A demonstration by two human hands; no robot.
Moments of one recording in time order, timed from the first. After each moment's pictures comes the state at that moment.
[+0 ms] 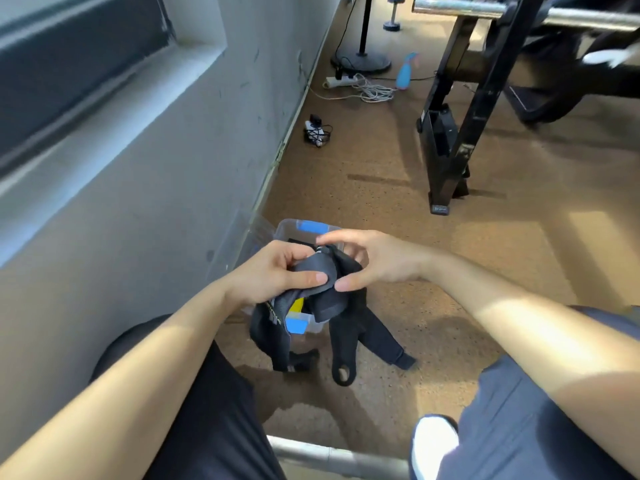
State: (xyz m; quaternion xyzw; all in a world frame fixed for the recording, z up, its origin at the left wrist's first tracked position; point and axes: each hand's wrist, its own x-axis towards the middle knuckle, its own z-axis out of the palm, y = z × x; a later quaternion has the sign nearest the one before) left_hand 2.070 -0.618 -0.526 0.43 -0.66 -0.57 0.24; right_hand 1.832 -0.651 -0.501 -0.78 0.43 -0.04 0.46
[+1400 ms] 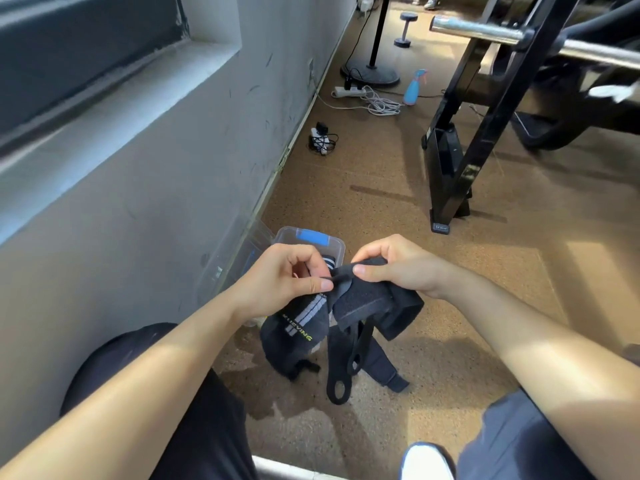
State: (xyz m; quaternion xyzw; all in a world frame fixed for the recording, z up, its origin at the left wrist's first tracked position) left_hand 2.060 -0.623 -0.528 0.44 -0.70 -0.46 0.31; right_hand 1.813 -0.674 -0.516 -0.69 0.49 -0.12 0.52
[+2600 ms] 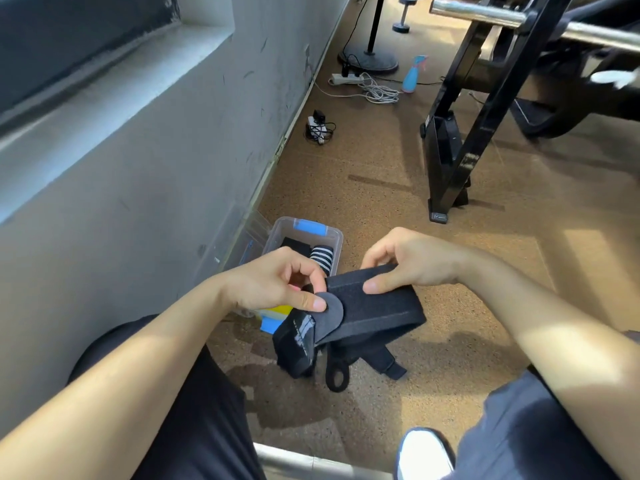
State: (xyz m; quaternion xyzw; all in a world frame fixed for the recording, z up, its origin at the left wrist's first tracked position) left_hand 2.069 -0.628 -0.529 0.36 -0.71 -0.58 0.17; right_hand 1.799 -0.669 -0.486 -0.77 0.41 0.00 0.49
